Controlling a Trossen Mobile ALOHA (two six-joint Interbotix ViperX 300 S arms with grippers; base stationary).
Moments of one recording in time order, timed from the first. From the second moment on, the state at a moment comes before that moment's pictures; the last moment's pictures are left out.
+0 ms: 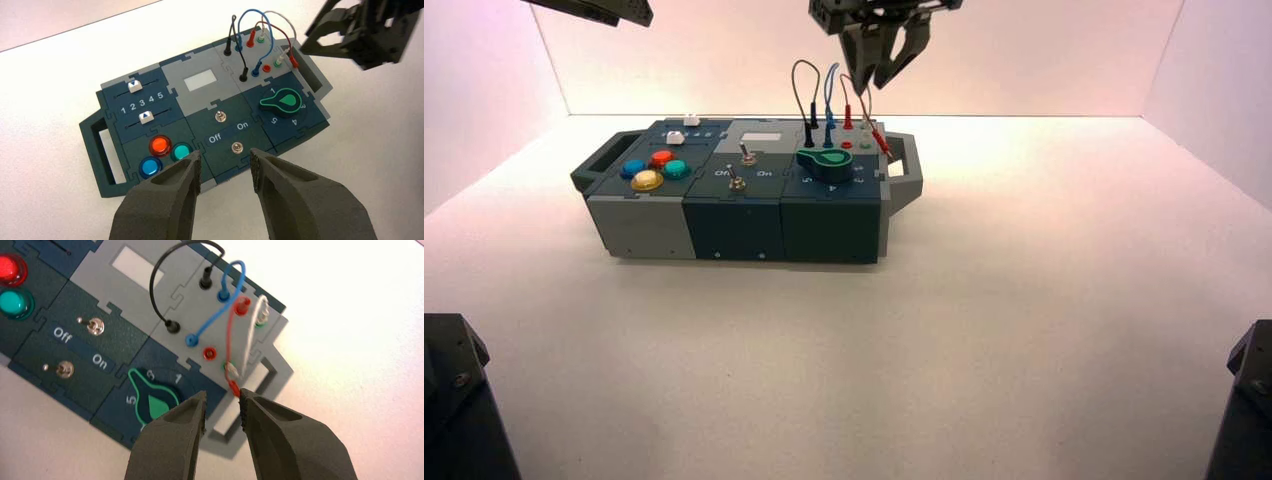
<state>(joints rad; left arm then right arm) -0.31 -0.75 1.03 -0.31 0.56 0.36 0.69 0.11 0.36 -0.19 0.72 0.25</state>
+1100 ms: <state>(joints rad) -0.31 -0.68 1.05 -0.28 0.52 0.36 0.71 -0.13 0.46 -0.17 0.90 0.25</state>
